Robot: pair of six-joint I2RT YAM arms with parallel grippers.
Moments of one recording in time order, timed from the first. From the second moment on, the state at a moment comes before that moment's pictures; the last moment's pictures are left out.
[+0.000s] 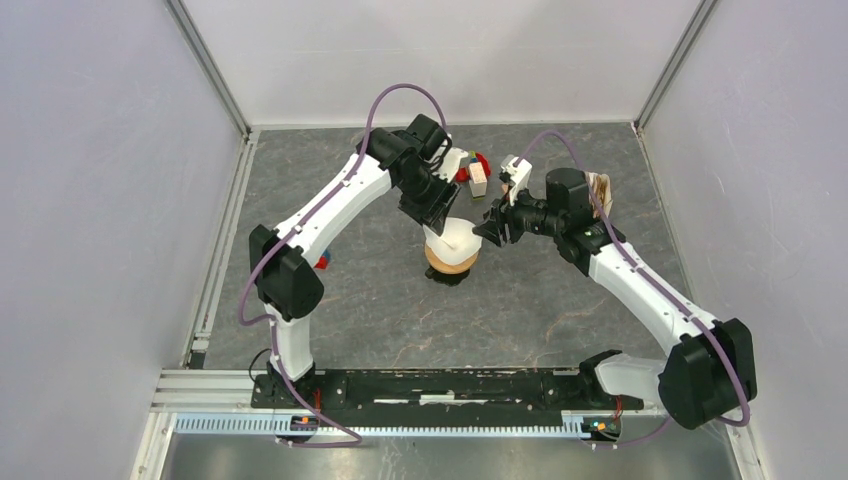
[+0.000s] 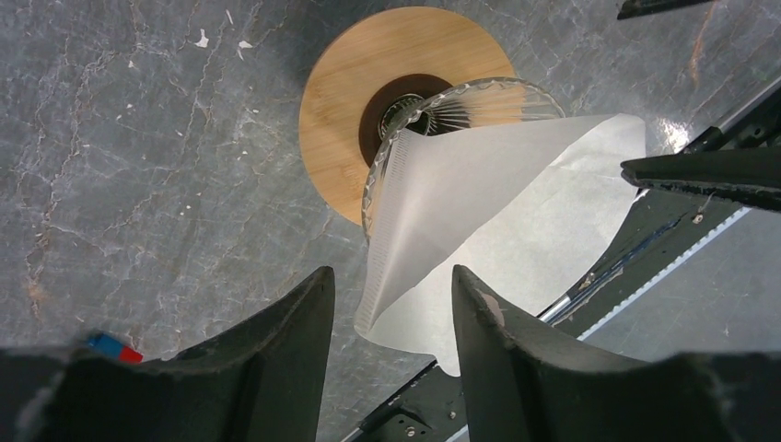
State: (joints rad) left arm -0.67 1.92 1.98 -1.23 0.23 -0.01; right arm 0.39 1.23 0.89 -0.12 -0.60 -0.09
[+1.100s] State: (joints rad) left arm -0.66 1.88 1.85 -1.16 0.21 0.05; right arm 0.43 1.27 0.90 -0.12 -0.54 -0.12
